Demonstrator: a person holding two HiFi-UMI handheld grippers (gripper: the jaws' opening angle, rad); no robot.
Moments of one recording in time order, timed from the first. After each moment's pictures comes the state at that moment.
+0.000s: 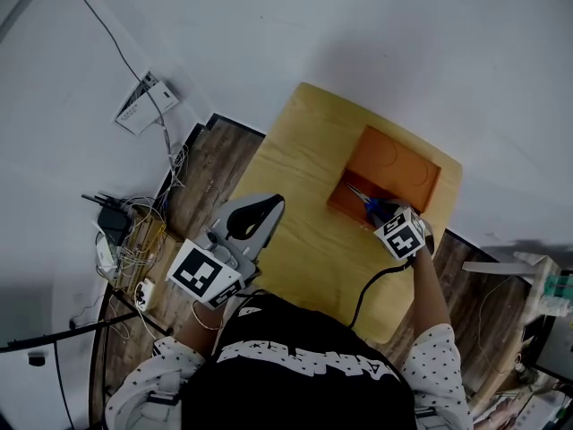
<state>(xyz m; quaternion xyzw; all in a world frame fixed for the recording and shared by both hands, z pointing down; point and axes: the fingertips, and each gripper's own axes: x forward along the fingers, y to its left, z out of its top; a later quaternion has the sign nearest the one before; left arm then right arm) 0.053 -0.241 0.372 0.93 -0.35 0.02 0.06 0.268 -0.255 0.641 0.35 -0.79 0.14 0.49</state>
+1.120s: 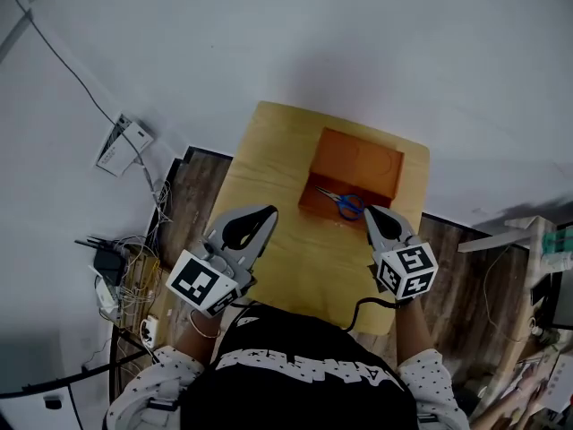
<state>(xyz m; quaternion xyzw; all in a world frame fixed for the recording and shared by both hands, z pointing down) 0.106 -0.219 0.363 0.96 -0.28 0.03 0.04 0.285 -0.209 0.487 0.55 -0.81 0.19 0.10</state>
